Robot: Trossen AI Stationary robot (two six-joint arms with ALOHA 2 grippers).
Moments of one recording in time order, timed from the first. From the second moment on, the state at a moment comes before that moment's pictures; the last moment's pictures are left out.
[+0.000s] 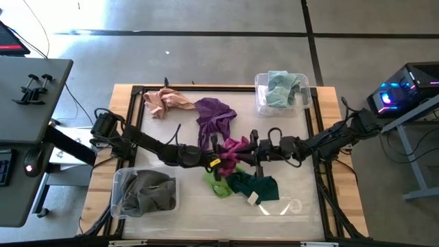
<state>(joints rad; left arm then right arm) -0.24 1.76 0.87 0.78 -0.44 0.50 0.22 1.46 0.49 1.12 0.11 0.06</state>
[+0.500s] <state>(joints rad) -0.52 1.33 1.14 -0.44 -0.59 0.13 0.27 1.24 0.49 0.89 0.10 -0.08</state>
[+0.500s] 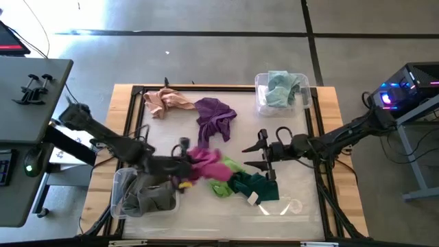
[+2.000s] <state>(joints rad) -0.94 1.14 1.08 -1.01 -0.14 -1.50 0.27 1.25 0.49 0.83 0.10 -0.10</state>
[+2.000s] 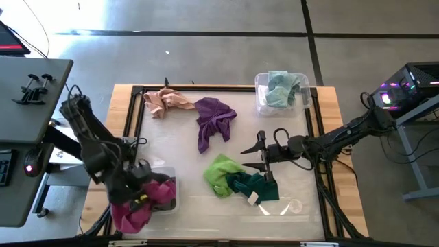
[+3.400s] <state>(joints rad) -1.01 1.14 0.88 -0.82 -0.30 -1.44 0.27 1.25 0.49 0.83 0.10 -0.08</state>
